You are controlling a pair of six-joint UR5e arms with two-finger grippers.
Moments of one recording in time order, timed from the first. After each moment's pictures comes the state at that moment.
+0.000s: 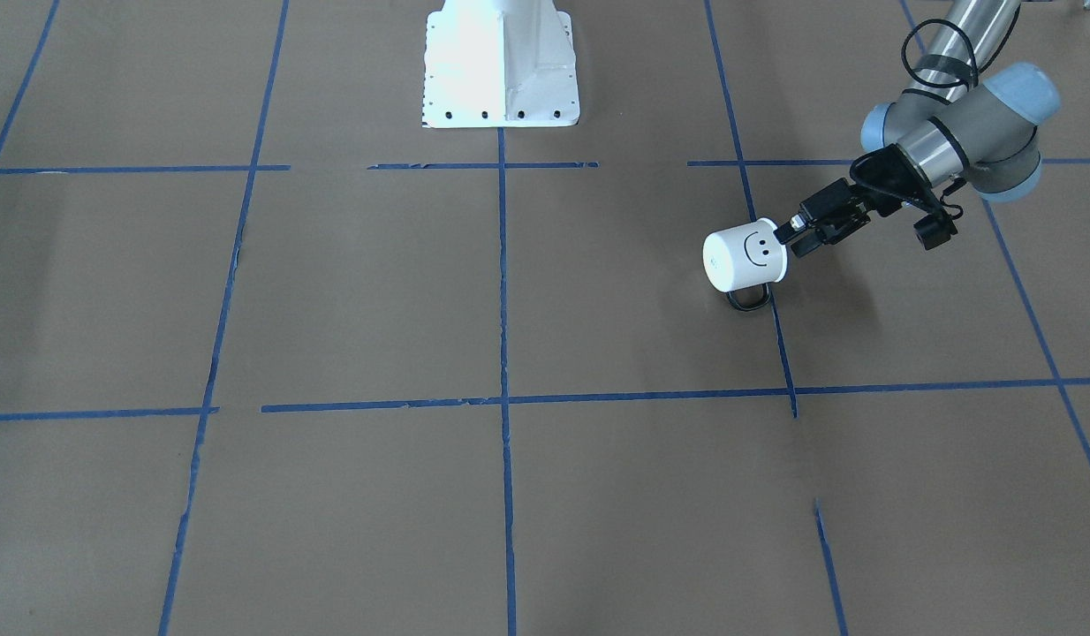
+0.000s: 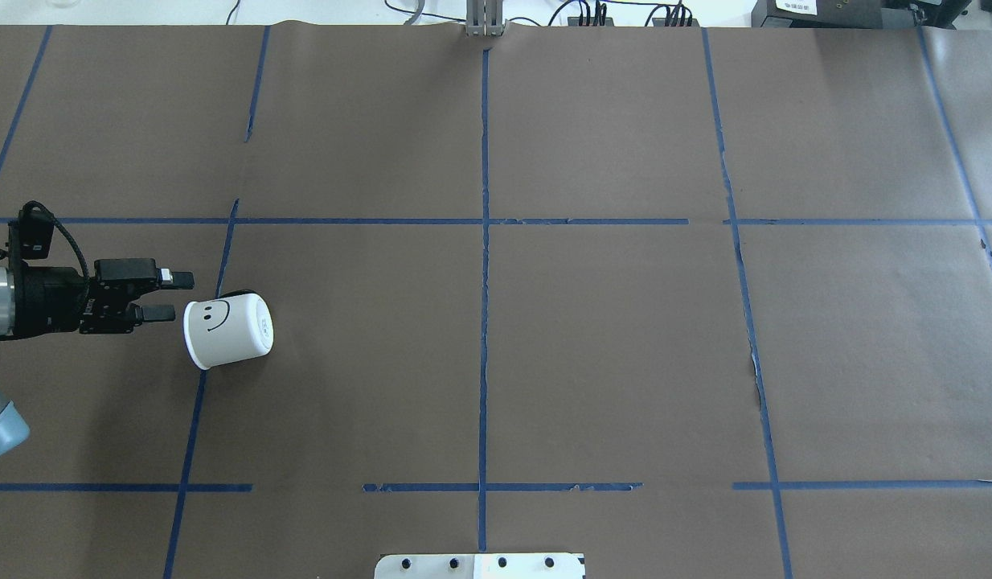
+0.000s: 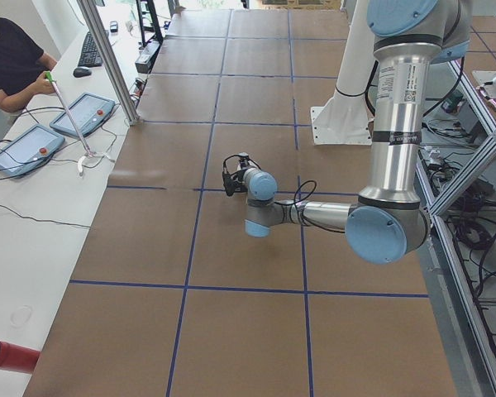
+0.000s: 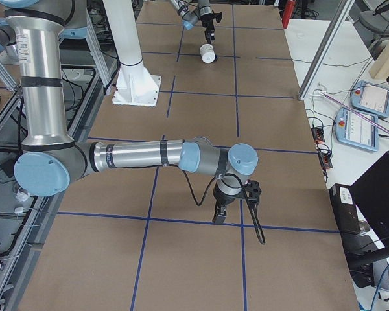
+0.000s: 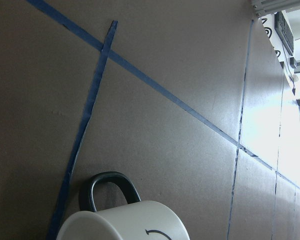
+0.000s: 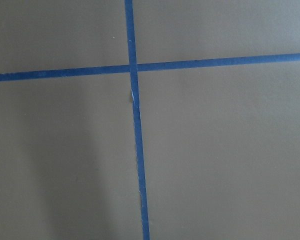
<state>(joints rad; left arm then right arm) -0.76 -1.61 -1.44 -3.31 -2.06 -1.83 1.53 -1.53 1.64 -1.83 2.27 0.01</state>
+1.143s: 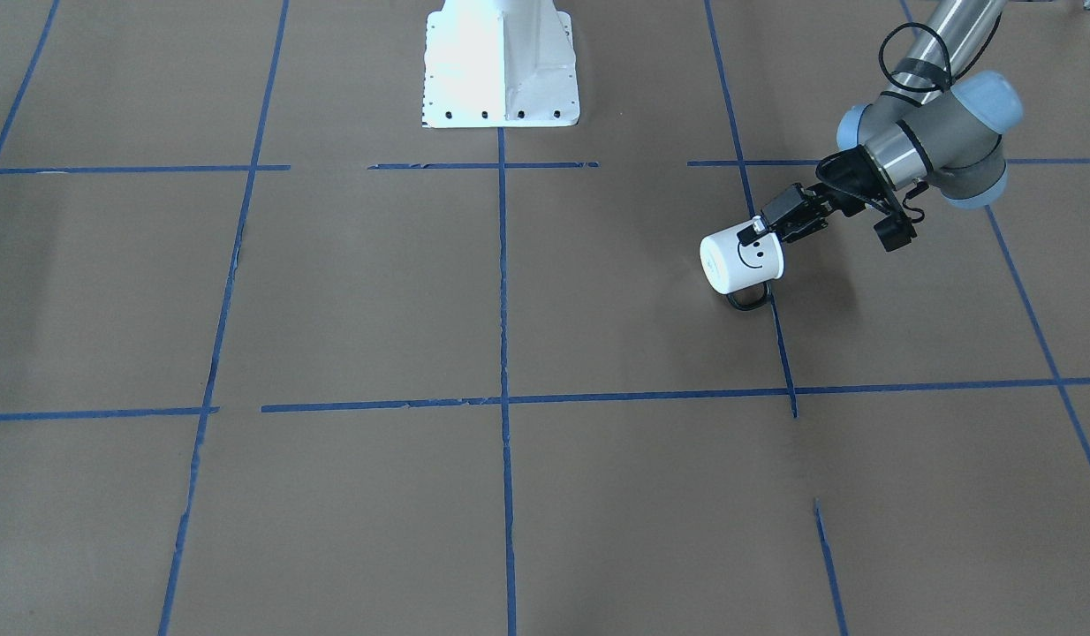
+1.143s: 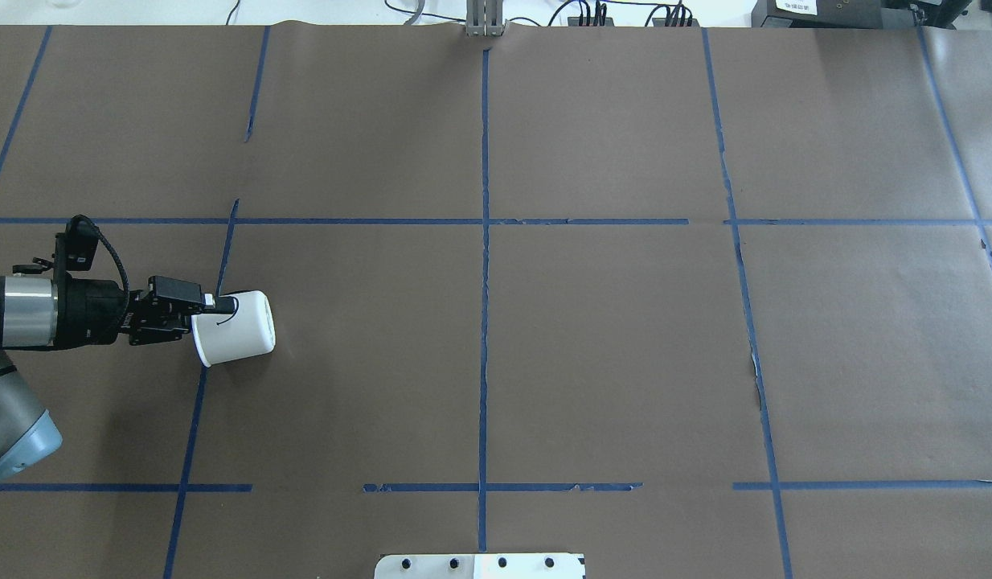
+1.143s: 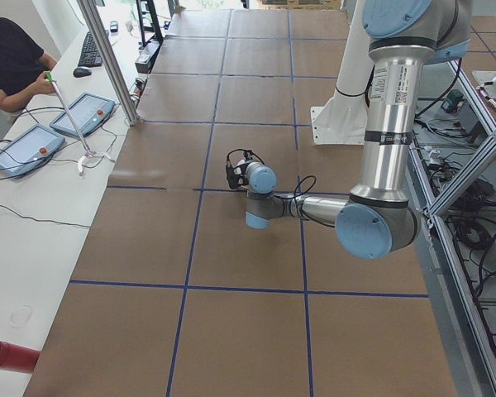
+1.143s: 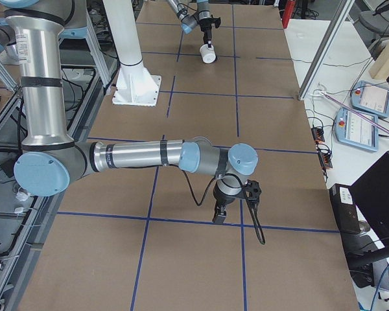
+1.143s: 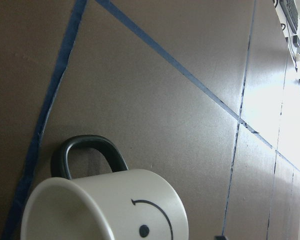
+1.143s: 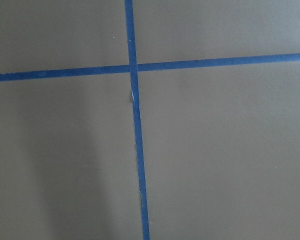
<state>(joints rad) -0.71 -1.65 -1.44 -3.31 -2.06 -1.83 1.53 -1.53 1.64 -1.83 2.27 0.01</state>
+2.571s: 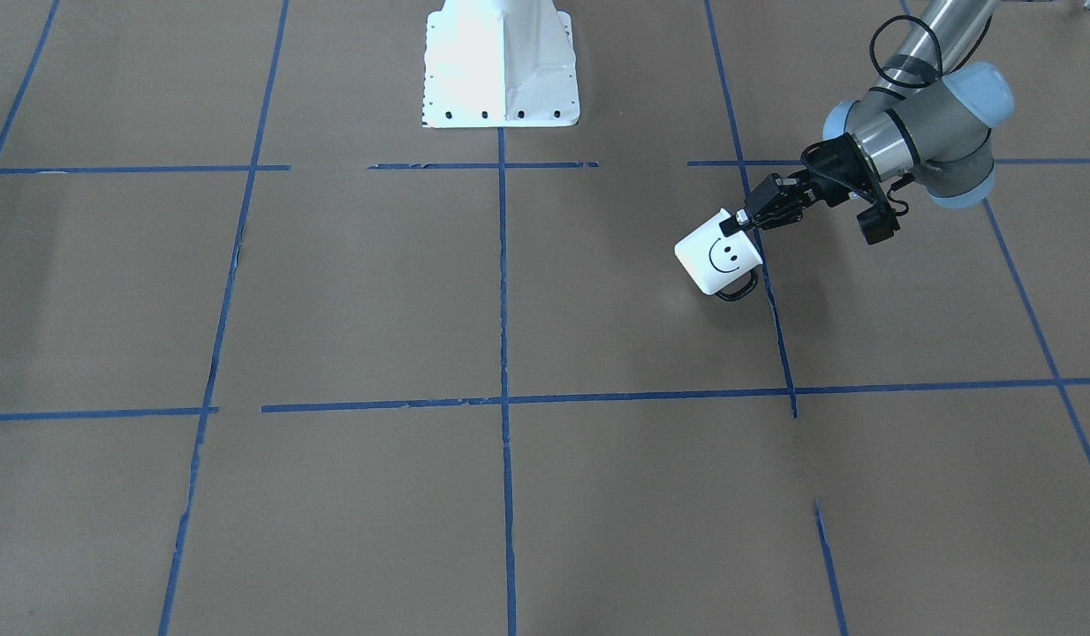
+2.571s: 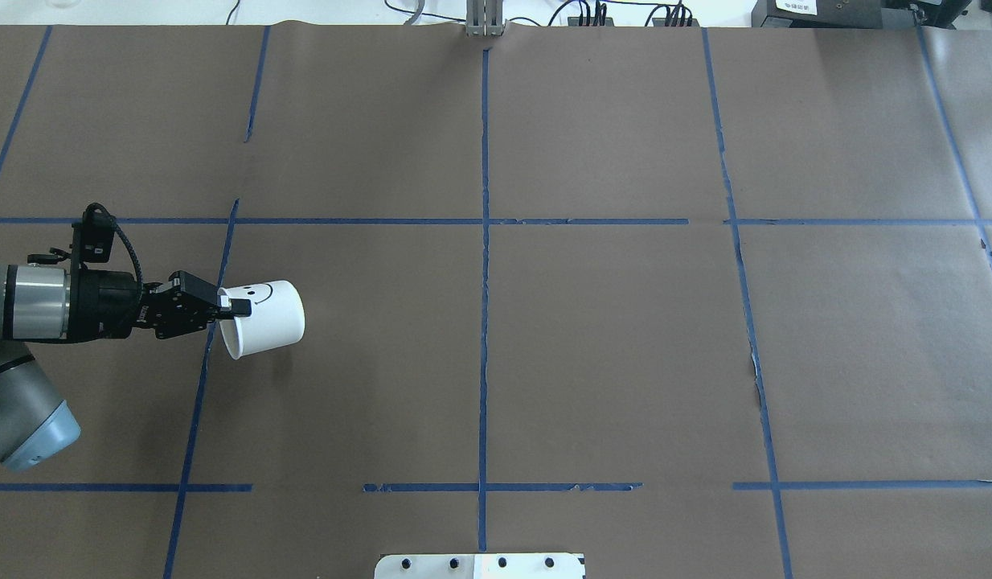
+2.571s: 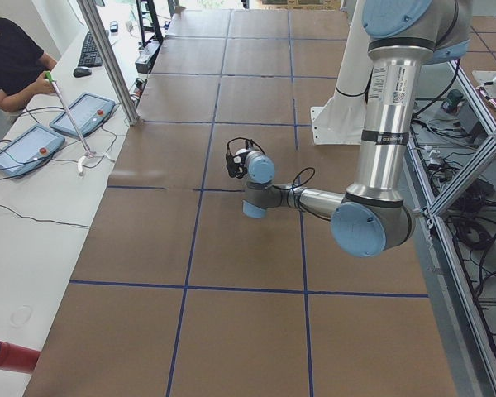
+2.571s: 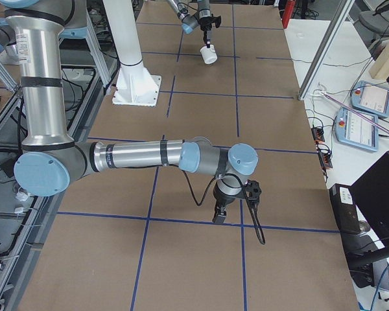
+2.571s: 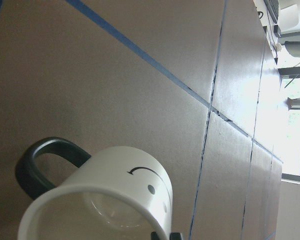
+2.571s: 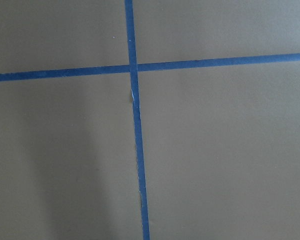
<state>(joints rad) -0.71 -1.68 -1.52 -3.26 -2.10 -1.87 1.53 -1.53 1.64 -1.83 2.27 0.01</state>
